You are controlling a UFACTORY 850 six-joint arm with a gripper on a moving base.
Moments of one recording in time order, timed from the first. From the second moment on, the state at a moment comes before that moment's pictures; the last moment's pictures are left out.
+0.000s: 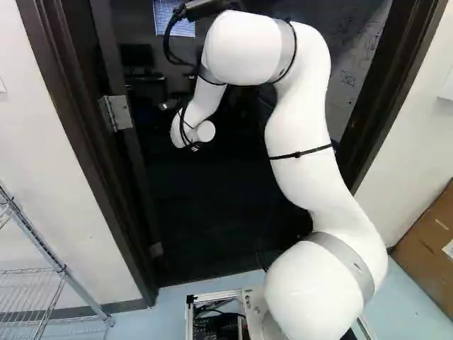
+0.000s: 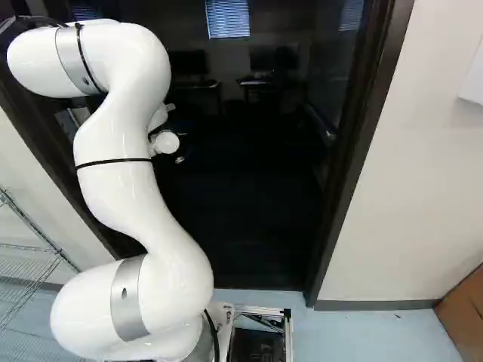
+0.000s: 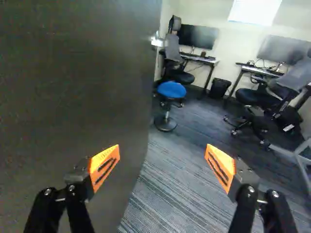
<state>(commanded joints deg) 22.2 -33.4 -64.3 -13.4 45.4 0.0</state>
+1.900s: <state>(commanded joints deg) 8.9 -22.7 -50.5 -10.5 45.4 0.0</state>
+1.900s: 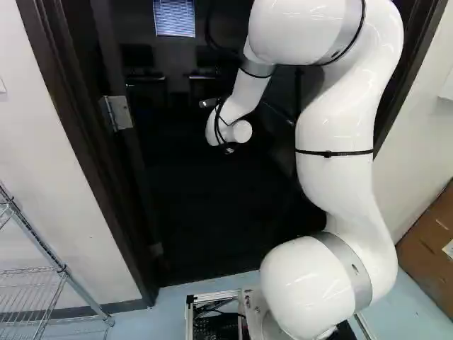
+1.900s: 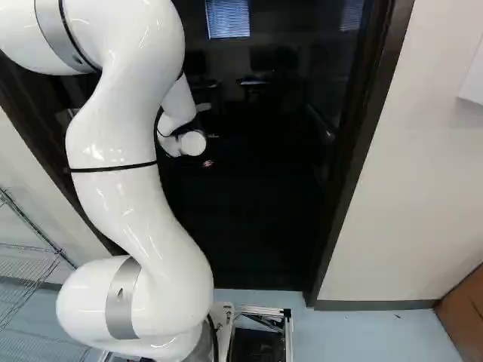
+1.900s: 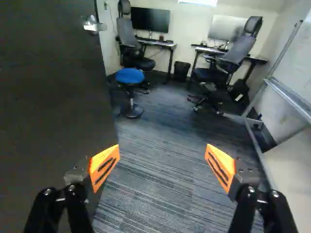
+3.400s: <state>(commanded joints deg) -1.5 -9.9 -35.3 -4.9 45.5 0.0</state>
